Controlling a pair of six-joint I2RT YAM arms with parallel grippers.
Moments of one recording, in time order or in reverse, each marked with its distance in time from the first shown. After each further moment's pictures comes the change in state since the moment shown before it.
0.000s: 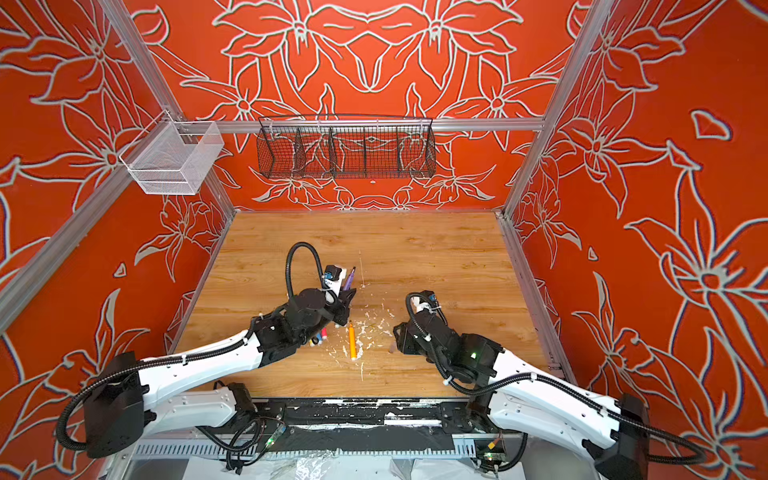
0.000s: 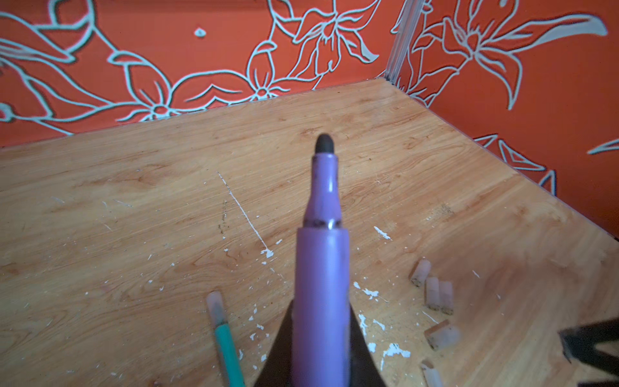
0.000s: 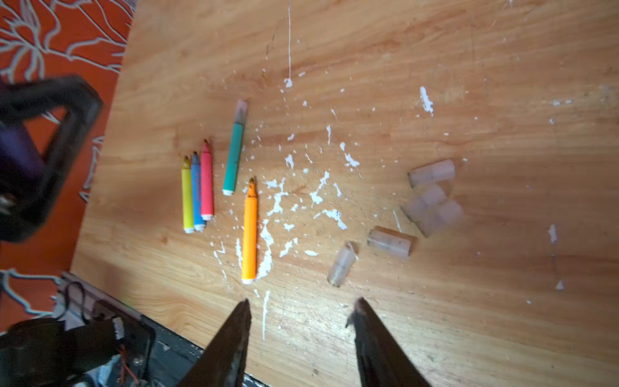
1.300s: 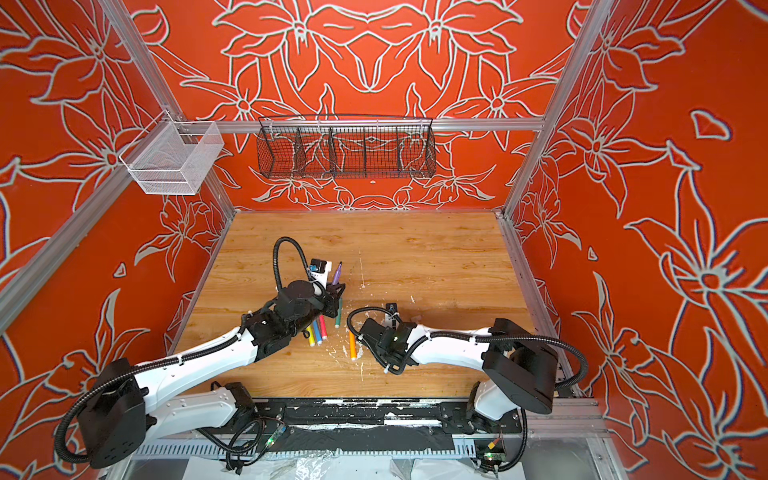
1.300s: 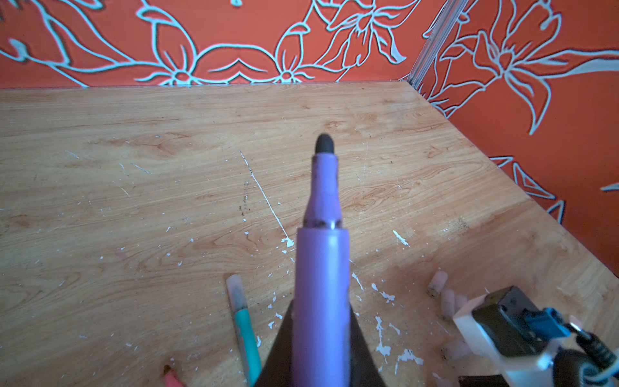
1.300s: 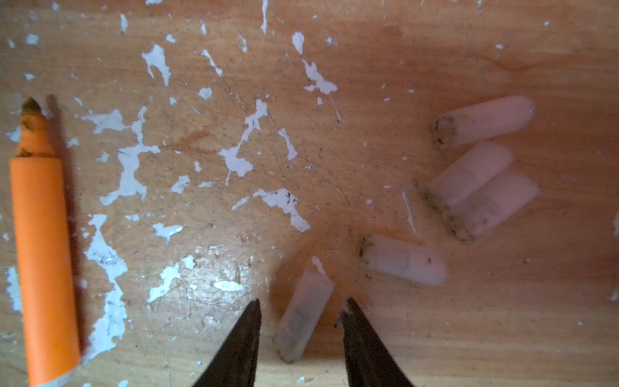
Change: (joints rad) left arm 0.104 -0.034 -0.029 -0.018 0.097 -0.076; right arm 0.085 0.677 0.153 0.021 0.114 0.042
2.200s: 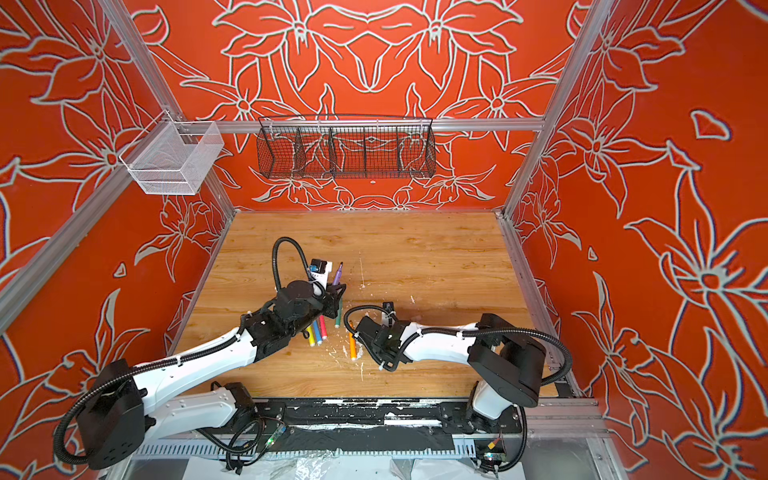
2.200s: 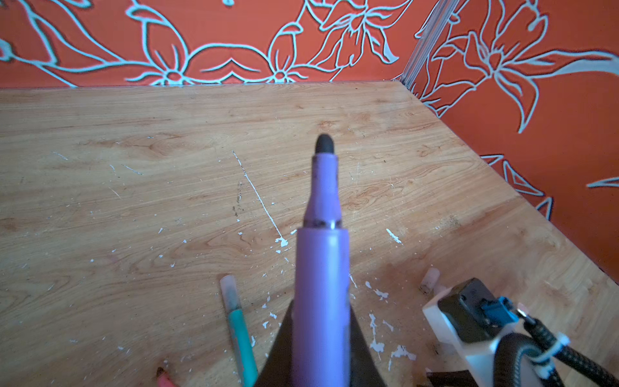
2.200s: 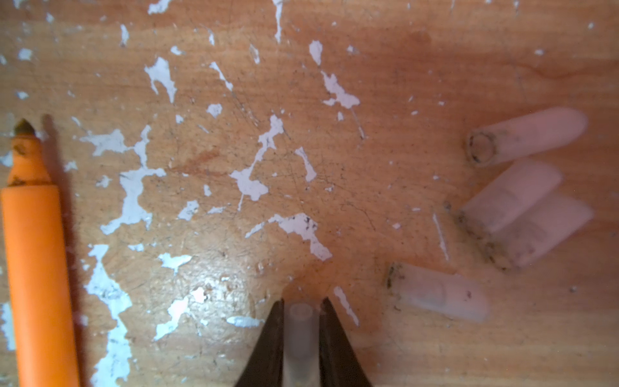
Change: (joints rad) left arm 0.000 -0.007 -0.002 0.002 0.025 0.001; right arm -0.014 0.072 0.023 0.055 -0.004 0.007
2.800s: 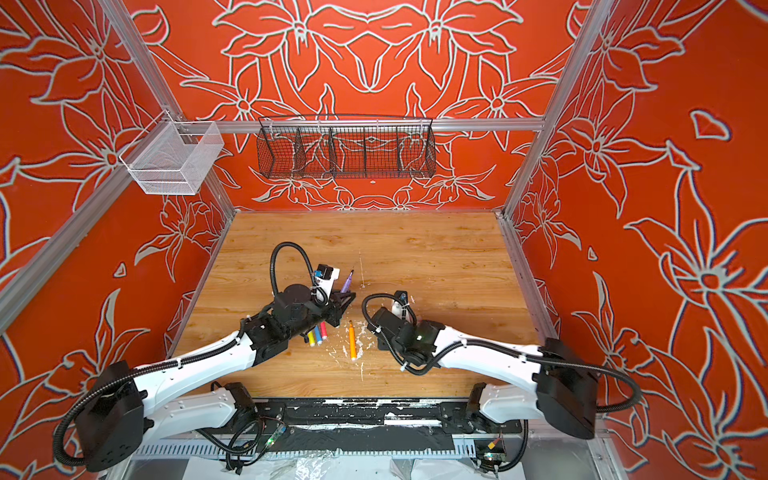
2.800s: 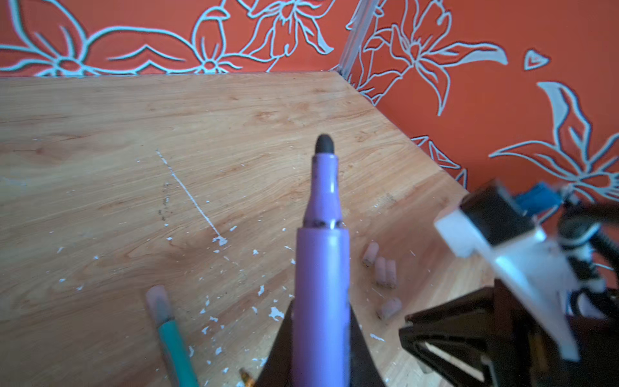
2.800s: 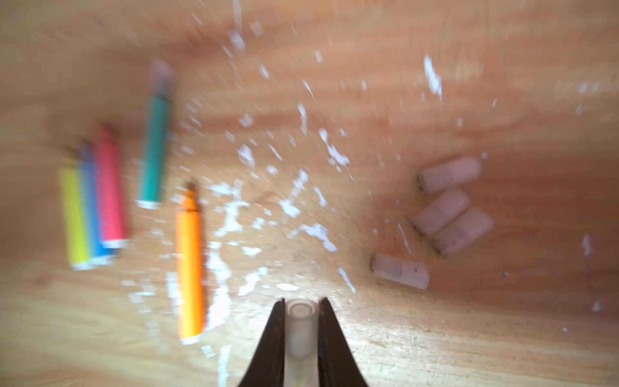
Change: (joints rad) left arm -0.016 -0.023 -0.050 0.090 0.248 0.016; right arm -0.025 -0.383 -0.032 -0.016 0.014 0.000
